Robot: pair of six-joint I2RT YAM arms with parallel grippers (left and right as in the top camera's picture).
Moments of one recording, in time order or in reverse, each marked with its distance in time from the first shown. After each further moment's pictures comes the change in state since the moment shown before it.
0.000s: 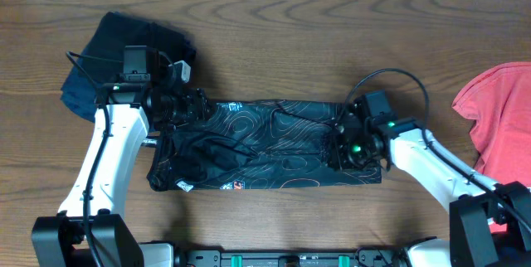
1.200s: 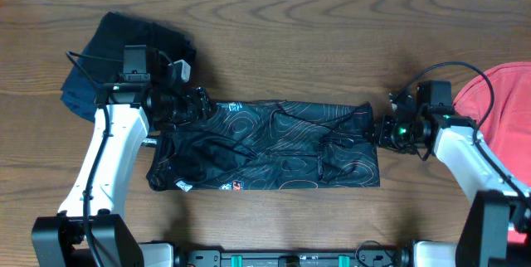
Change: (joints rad) left arm 0.000 0.000 0.000 0.009 0.000 0.000; right arm -0.392 -0.003 0.012 0.106 0.021 0.023
